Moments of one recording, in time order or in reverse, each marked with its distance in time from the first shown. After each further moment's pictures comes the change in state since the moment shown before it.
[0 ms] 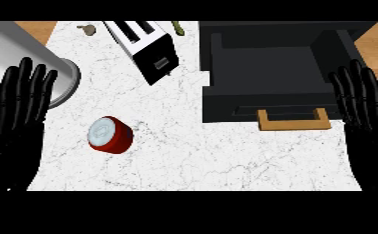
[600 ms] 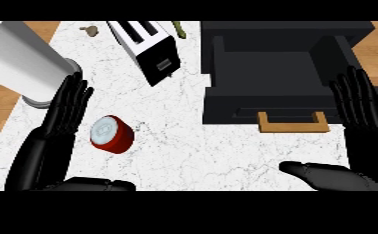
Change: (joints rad) left arm 0.060 -0.052 -0.120 0.009 -0.073 0.040 0.229; right arm 0.034 0.032 -0.044 0.029 -0.016 -0.054 0.162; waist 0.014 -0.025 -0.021
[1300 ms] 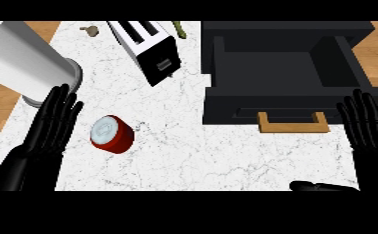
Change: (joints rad) left arm 0.067 -0.029 -0.038 -0.167 -0.052 0.044 0.233; right arm 0.152 0.017 -0.041 -0.019 -0.026 0.063 -0.040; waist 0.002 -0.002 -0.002
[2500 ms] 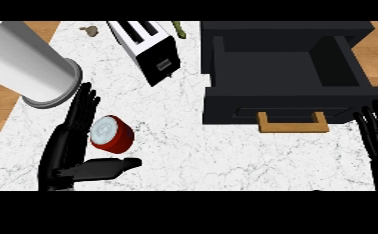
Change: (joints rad) left arm -0.044 -0.024 0.097 0.393 0.030 0.011 -0.285; right arm 0.056 -0.002 -0.126 0.033 -0.064 0.115 -0.086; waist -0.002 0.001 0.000
